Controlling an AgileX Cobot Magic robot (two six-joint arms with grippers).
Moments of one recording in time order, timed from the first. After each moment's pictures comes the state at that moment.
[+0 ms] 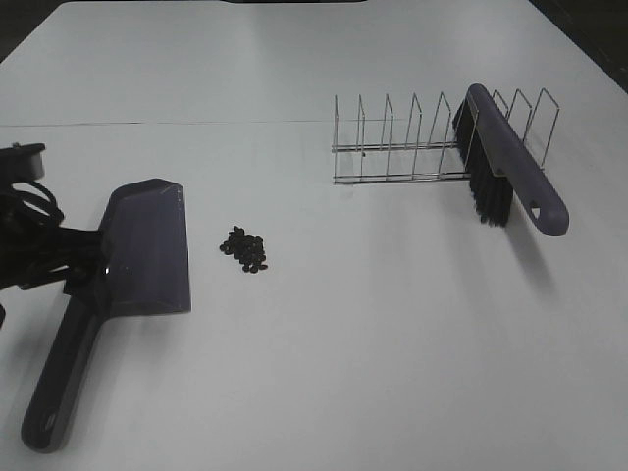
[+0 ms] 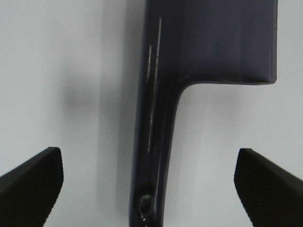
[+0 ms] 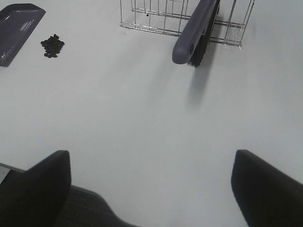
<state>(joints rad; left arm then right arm) -0.29 1.68 -0.87 -0.14 0.76 -0.28 0.07 0.00 -0.46 0.16 1.12 -0.17</state>
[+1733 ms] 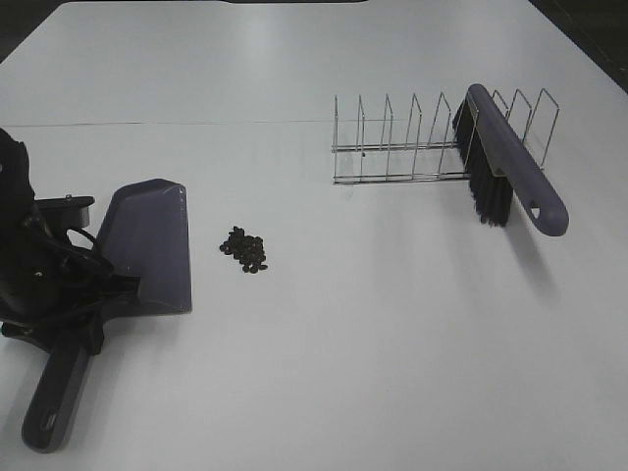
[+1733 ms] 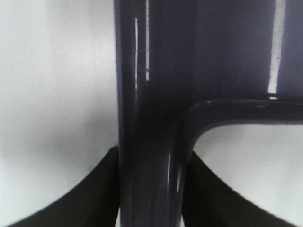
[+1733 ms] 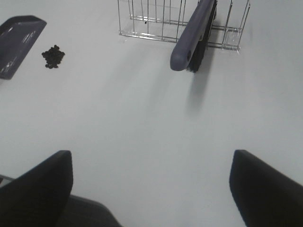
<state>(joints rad) -0.31 1.92 -0.89 -0.08 0.63 -0.31 0.07 0.00 -0.48 0.16 1.10 -0.12</state>
